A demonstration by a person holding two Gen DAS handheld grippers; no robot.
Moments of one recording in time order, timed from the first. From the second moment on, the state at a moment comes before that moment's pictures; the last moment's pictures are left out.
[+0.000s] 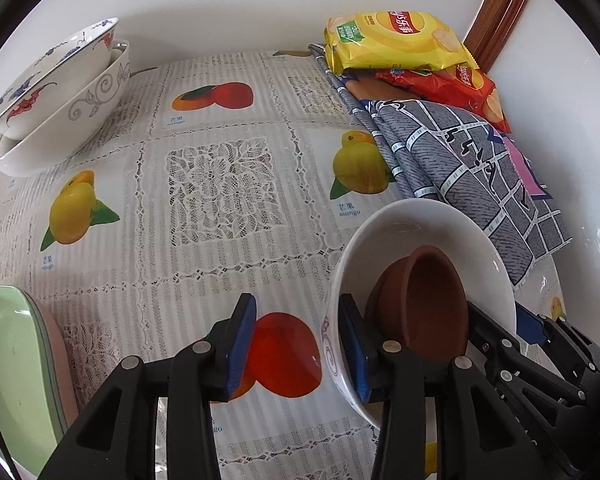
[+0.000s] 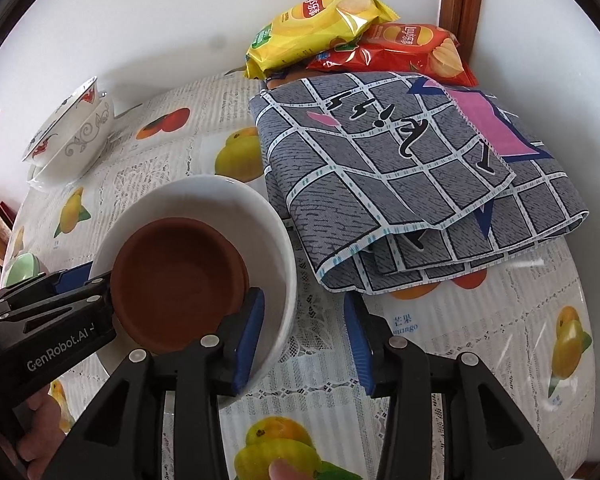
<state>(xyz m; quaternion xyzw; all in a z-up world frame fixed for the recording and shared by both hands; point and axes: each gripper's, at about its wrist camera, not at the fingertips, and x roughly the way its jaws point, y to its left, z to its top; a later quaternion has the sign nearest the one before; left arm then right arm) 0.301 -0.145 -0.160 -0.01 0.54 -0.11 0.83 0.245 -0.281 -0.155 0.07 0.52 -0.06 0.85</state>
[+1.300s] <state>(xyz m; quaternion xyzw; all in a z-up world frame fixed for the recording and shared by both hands) 0.273 -0.149 -0.143 -0.03 0.51 -0.15 0.85 0.220 -0.275 -0.138 0.13 0.48 -0.05 0.86</state>
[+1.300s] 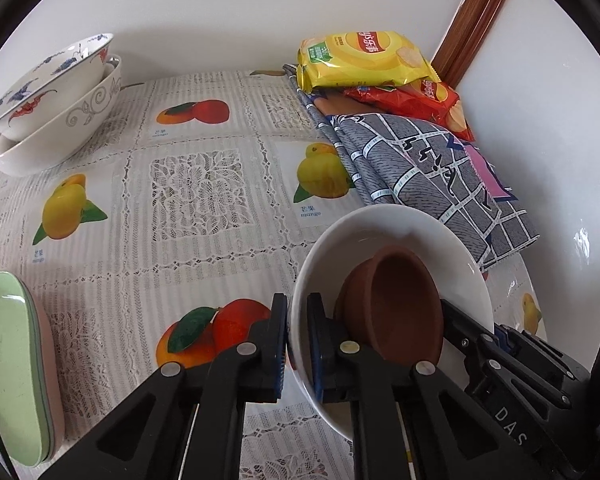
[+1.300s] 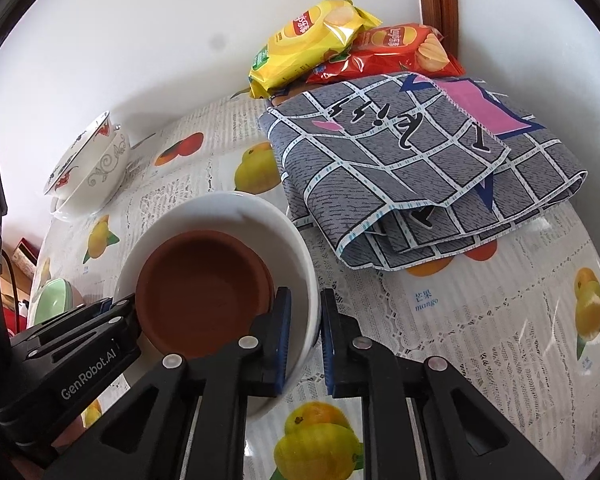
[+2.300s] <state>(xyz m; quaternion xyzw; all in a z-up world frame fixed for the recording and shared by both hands) 0.202 -0.096 -0.084 -0.06 0.47 -0.14 0.87 0.158 -0.226 -0.069 0.12 0.44 -0.04 0.89</state>
